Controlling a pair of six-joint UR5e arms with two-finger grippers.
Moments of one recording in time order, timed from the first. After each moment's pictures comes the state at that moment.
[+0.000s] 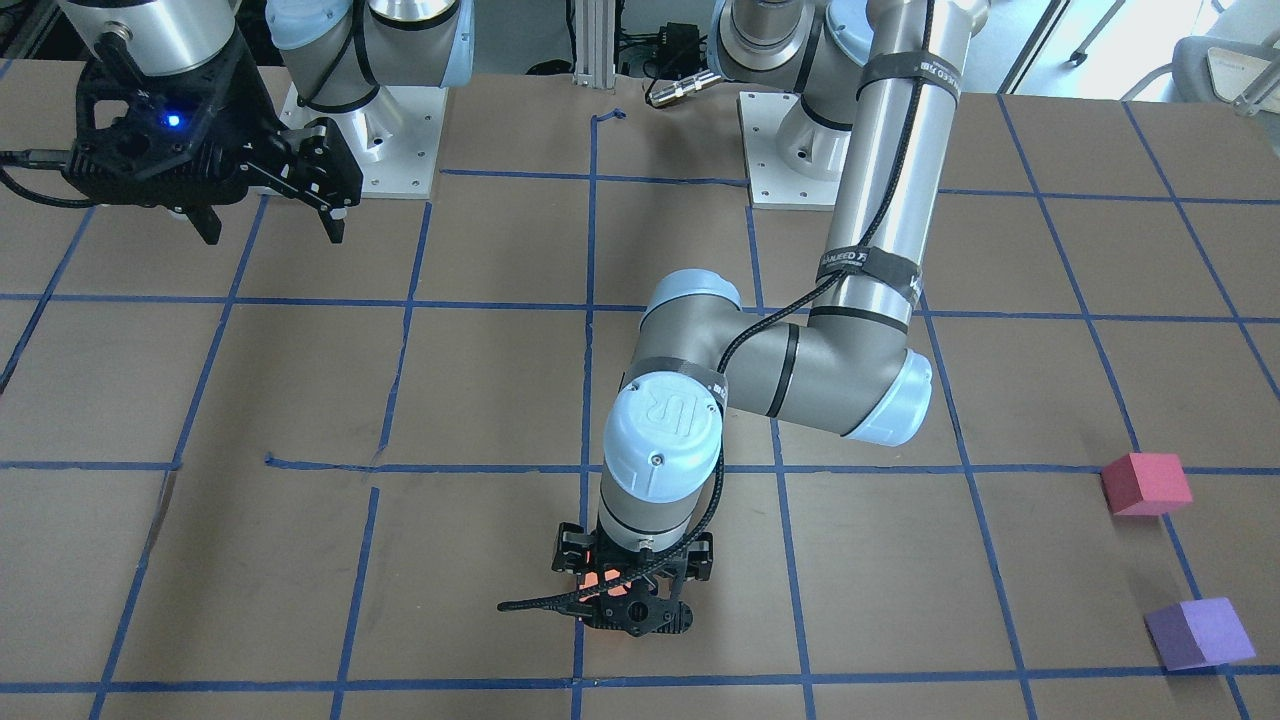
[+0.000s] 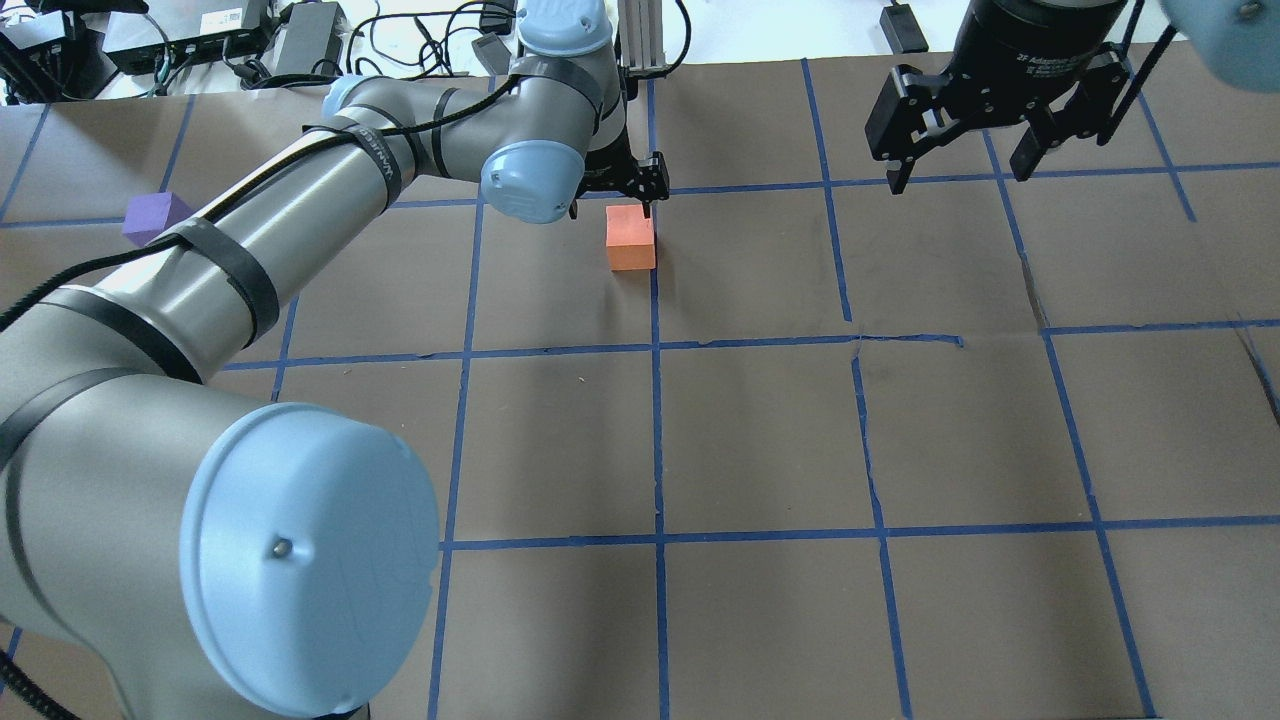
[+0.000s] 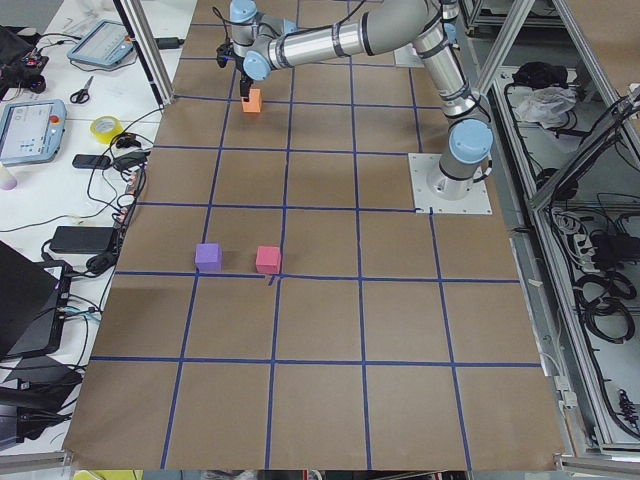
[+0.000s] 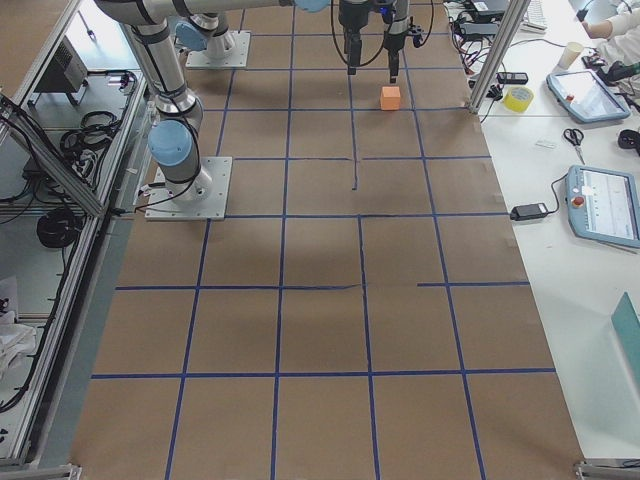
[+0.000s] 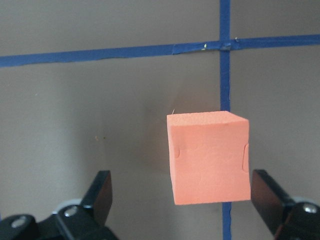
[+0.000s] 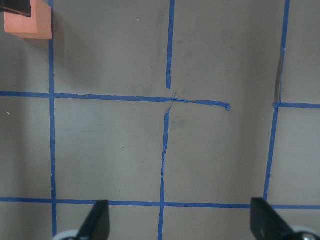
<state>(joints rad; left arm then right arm) -1.84 -2.30 -1.27 -1.04 1.56 -0.21 1.59 -1.54 1.43 -1.48 -1.60 -0.03</state>
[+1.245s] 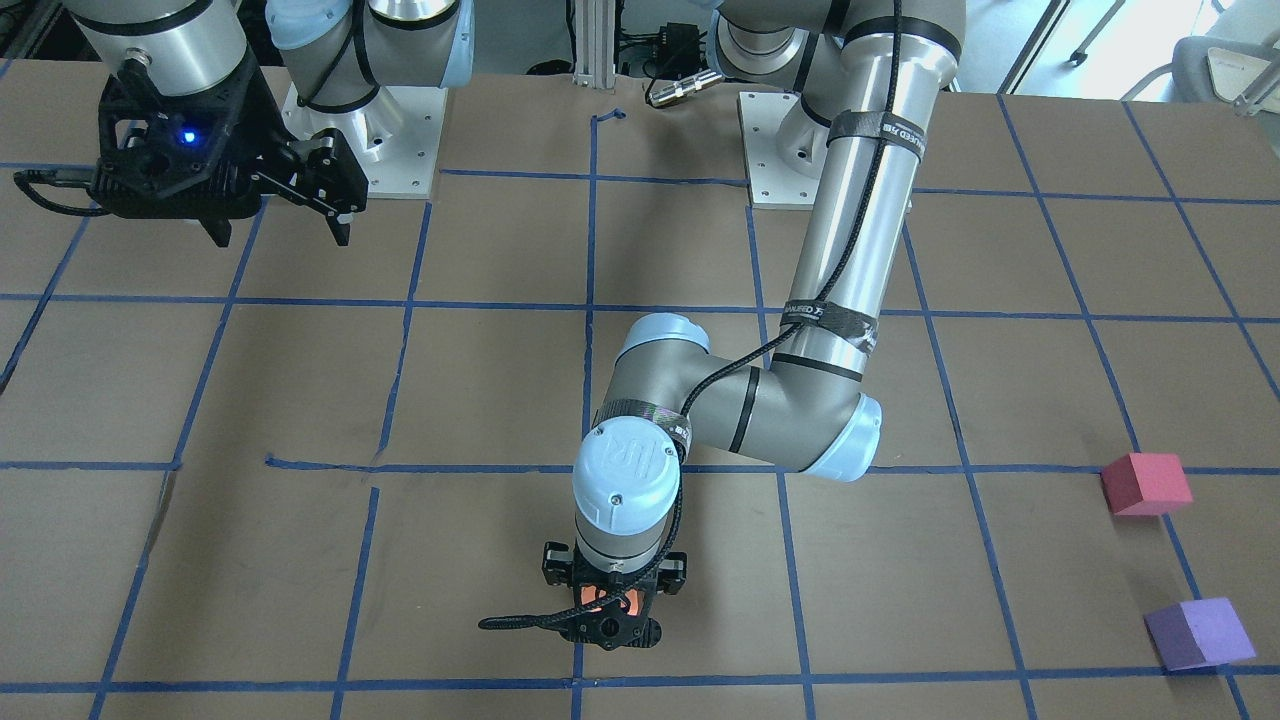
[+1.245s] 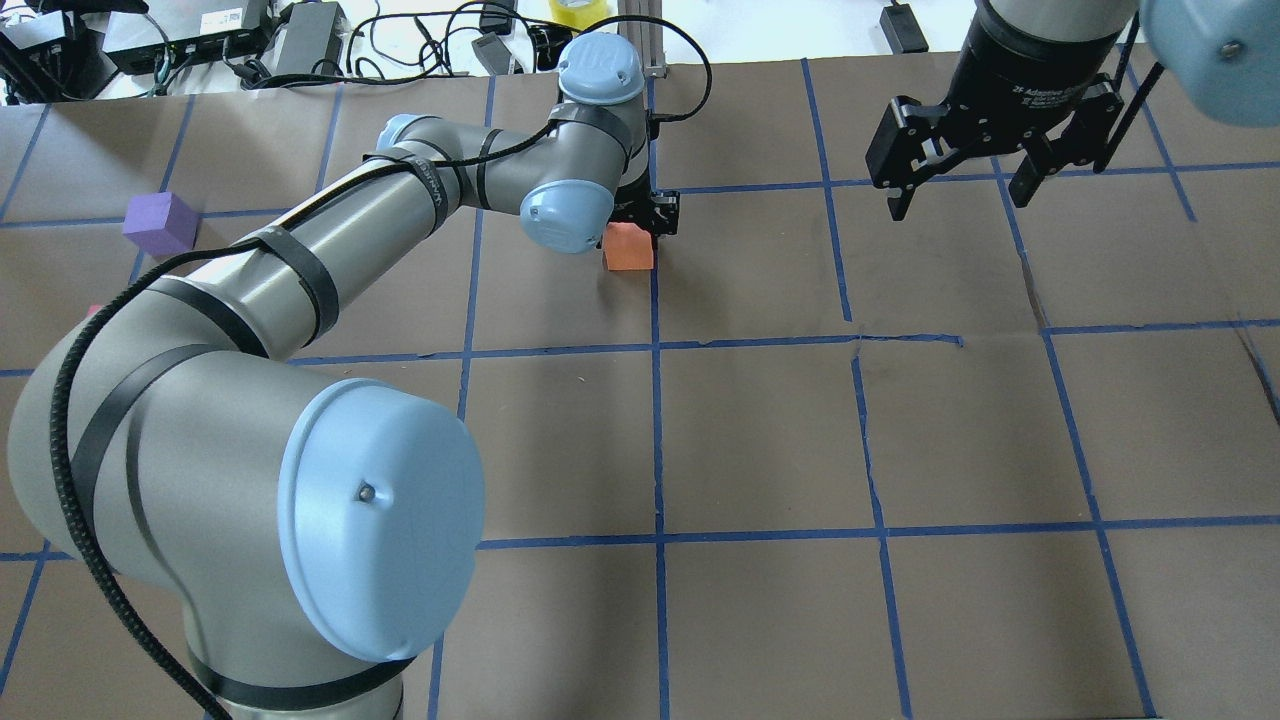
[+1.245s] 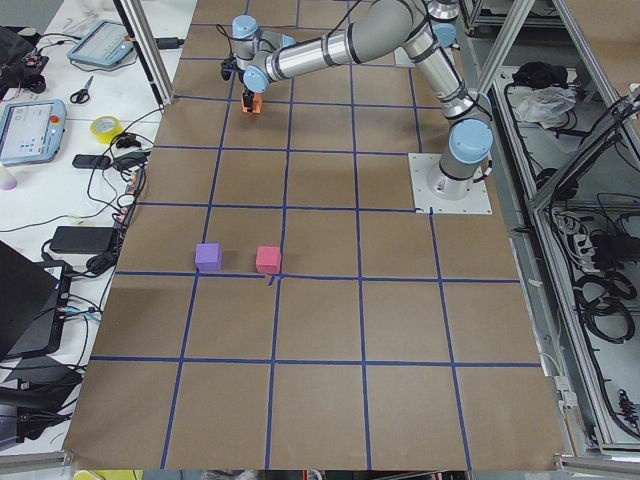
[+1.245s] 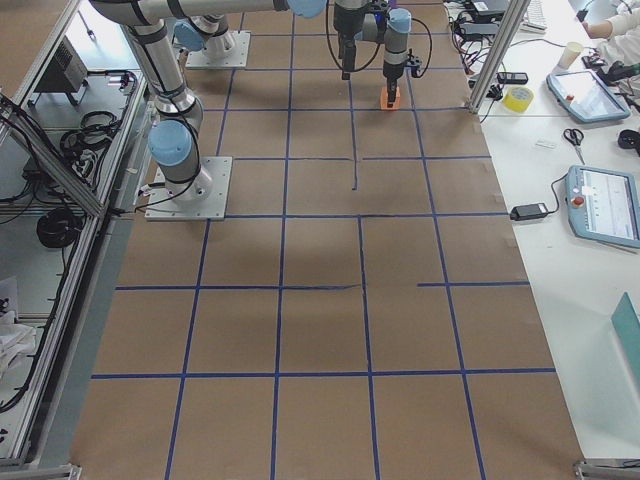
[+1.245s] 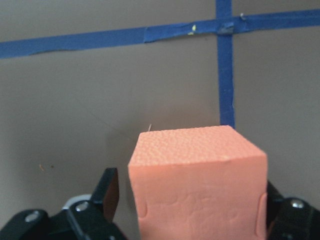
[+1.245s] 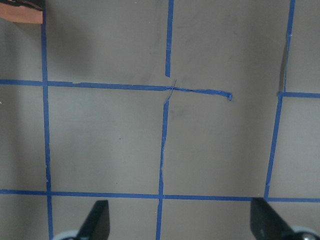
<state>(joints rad) -1.86 -2.37 -1.27 -1.00 1.58 -0.21 1.59 -1.55 1.48 -1.48 -1.60 -0.04</state>
